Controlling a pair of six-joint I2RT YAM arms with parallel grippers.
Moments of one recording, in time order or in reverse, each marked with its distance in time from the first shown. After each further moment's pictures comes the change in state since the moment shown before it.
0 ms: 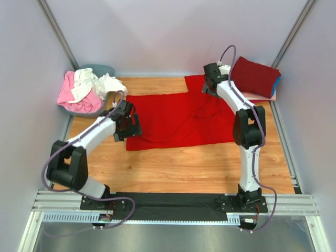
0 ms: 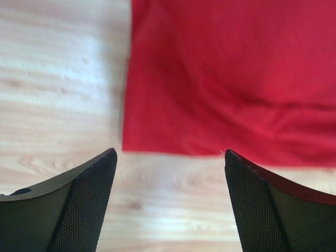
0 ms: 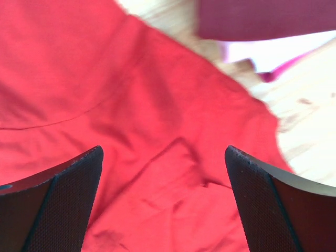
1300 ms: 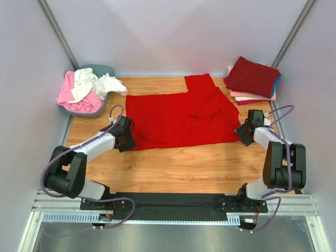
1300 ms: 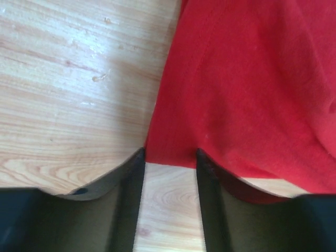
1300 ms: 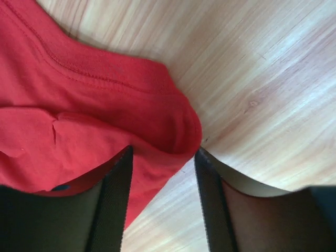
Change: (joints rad) left arm -0.029 -0.122 -0.332 0.245 -0.051 -0.116; right arm -0.391 -0.710 -1.213 0.423 -0.405 0.293
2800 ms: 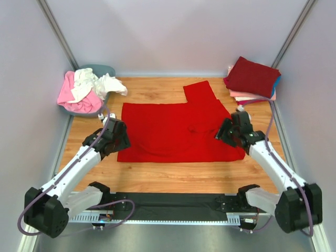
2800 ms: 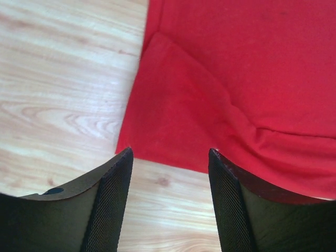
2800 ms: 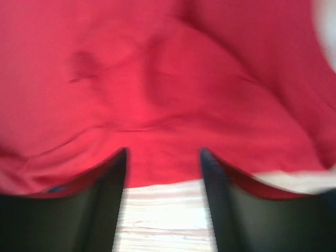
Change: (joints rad) left arm -0.042 -0.402 0.040 -0.282 -0.126 0.037; right arm 0.318 -0.441 -0.055 -0.247 -0.132 -0.154
